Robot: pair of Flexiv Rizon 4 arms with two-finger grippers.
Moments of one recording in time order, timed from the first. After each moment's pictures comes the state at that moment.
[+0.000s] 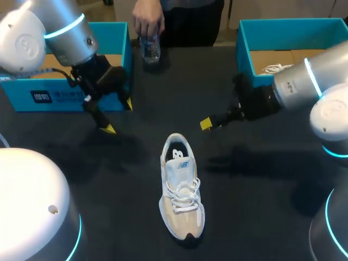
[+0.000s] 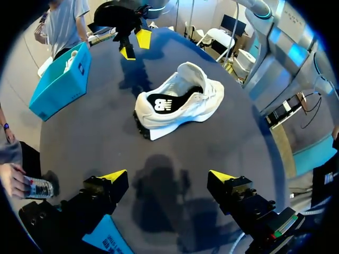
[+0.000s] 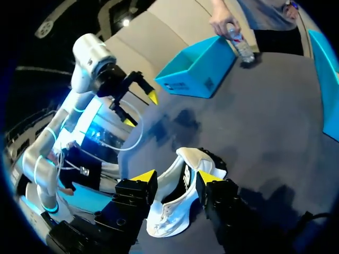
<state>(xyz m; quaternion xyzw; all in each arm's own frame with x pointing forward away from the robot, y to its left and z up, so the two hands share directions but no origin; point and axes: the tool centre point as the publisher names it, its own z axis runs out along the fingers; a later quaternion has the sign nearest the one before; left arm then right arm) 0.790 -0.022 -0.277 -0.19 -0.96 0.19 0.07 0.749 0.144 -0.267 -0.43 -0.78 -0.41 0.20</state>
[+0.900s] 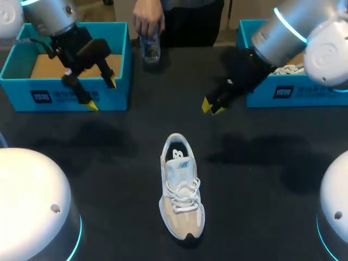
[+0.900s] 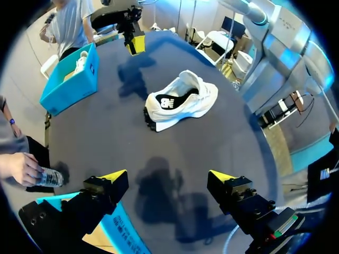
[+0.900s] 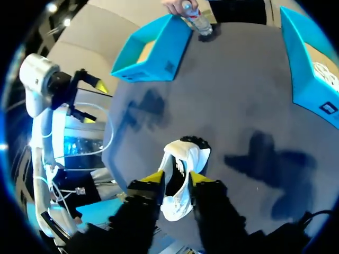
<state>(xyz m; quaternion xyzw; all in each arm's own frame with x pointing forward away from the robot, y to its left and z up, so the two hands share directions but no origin) 0.818 0.015 -0.220 -0.19 -0.96 0.19 0.07 0.767 0.142 -0.230 -0.57 -0.77 -0.21 0.21</state>
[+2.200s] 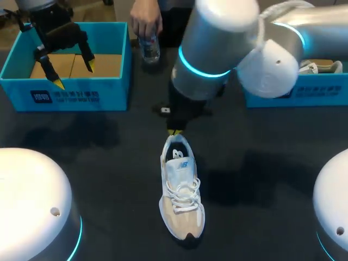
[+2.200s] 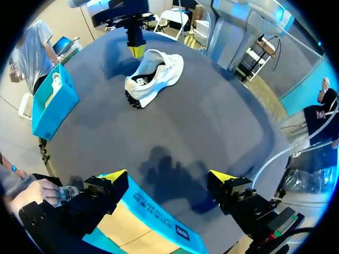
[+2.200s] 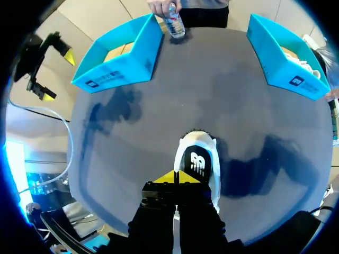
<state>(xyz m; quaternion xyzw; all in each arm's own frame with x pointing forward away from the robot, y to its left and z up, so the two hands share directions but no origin) 0.868 0.080 -0.200 -0.37 -0.92 0.13 0.06 0.718 0.239 -0.253 -0.68 -0.72 -0.13 0.02</state>
